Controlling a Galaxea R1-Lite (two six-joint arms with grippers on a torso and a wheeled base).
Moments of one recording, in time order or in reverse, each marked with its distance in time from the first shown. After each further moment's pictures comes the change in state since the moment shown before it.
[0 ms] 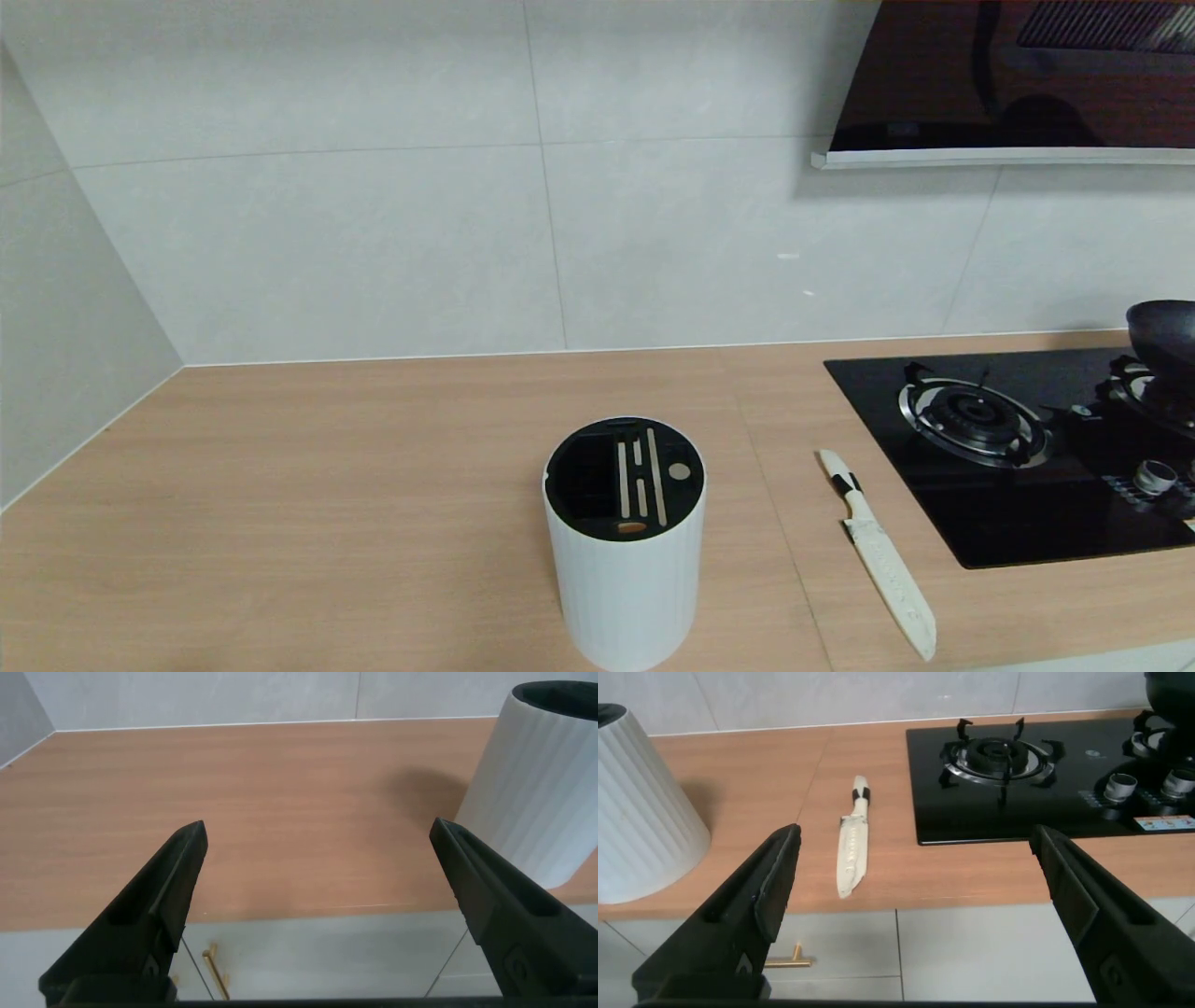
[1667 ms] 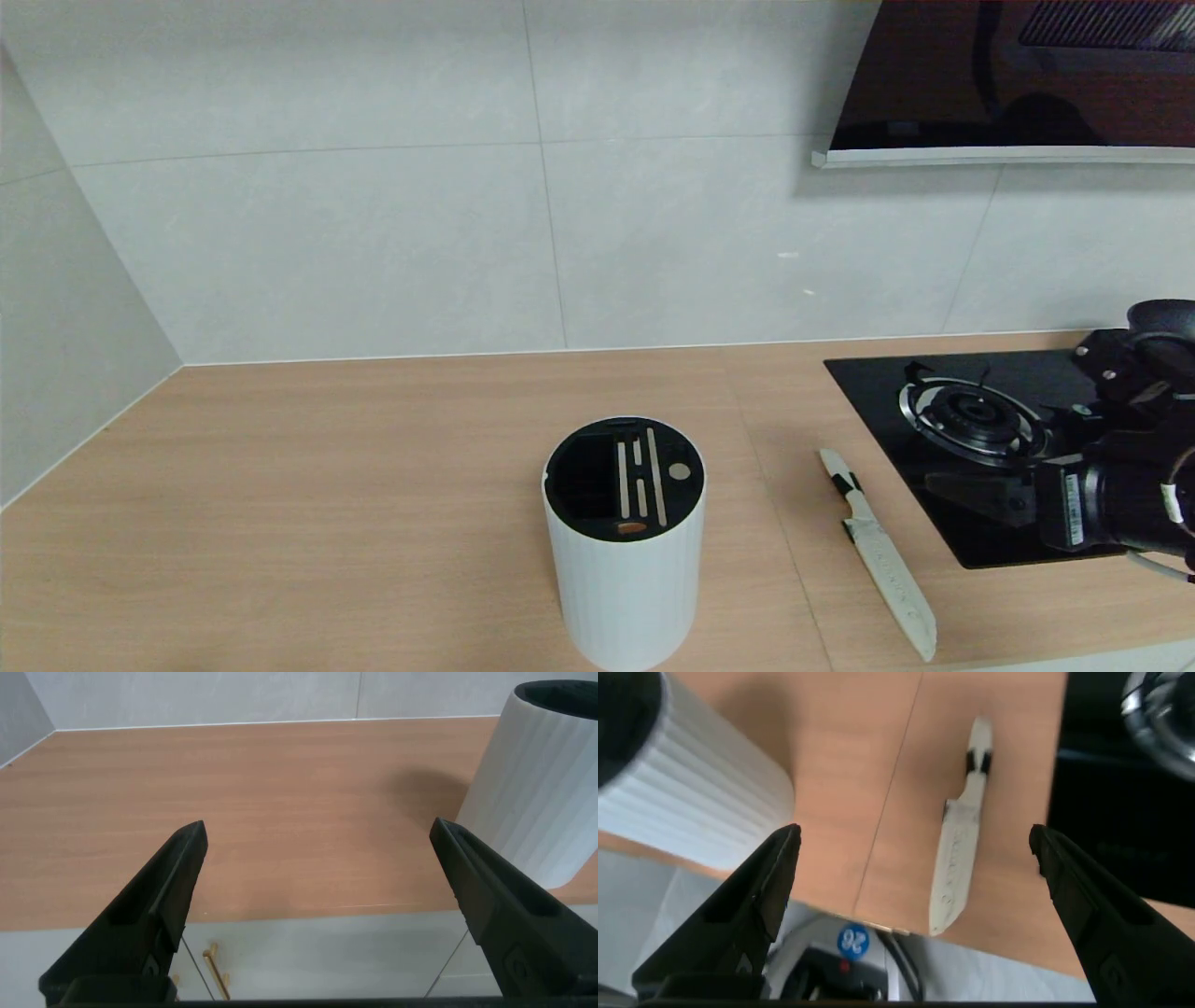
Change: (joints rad) left arm 0.000 0.000 0.000 0.000 0.001 0.000; right arm 0.268 1.319 -0.601 -0.117 0.080 0.037
